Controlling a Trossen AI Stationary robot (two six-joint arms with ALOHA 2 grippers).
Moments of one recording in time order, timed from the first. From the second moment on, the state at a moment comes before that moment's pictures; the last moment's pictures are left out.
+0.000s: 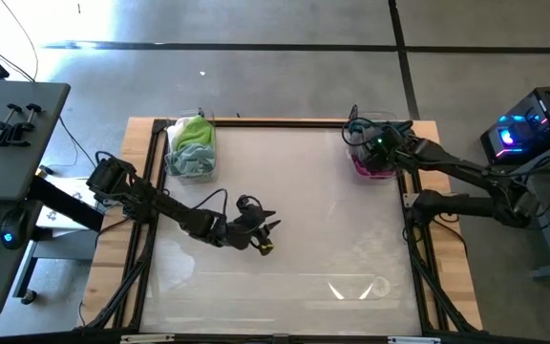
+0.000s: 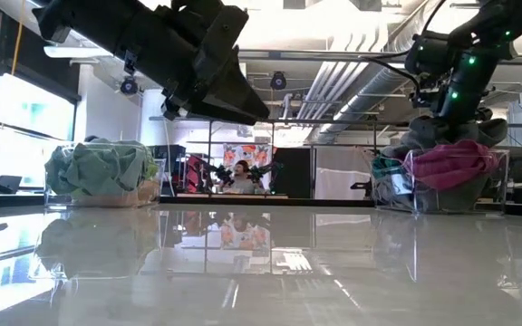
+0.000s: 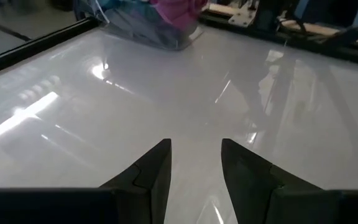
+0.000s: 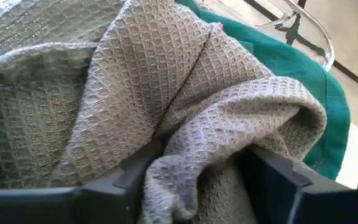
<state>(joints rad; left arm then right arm) -0.35 1.72 0.85 0.30 -0.74 -0.46 -0.71 0.99 0.63 -0.68 0.46 0.17</state>
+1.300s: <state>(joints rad) 0.15 2.19 1.77 0.08 -0.16 -0.04 -0.68 1.19 1.13 -1.32 0.28 0.31</state>
